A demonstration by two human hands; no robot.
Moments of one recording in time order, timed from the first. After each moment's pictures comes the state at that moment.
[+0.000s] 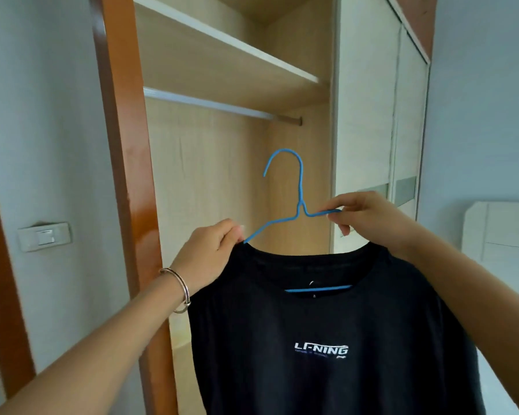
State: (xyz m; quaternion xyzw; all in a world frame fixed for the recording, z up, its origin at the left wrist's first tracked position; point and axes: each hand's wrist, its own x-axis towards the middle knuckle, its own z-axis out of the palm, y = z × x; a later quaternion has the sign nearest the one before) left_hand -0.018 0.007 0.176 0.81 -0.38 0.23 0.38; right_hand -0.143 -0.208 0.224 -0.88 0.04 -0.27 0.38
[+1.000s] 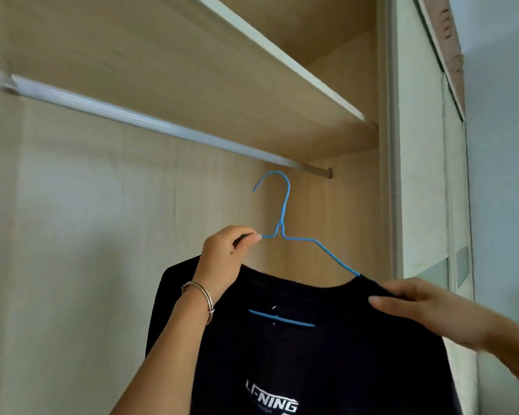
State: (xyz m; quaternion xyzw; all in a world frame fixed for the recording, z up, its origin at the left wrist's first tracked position) left_hand 0.282 -0.124 0.248 0.69 -0.38 0.35 0.50; right_hand 0.110 -0.350 0.235 -0.86 -0.04 -0.10 0.49
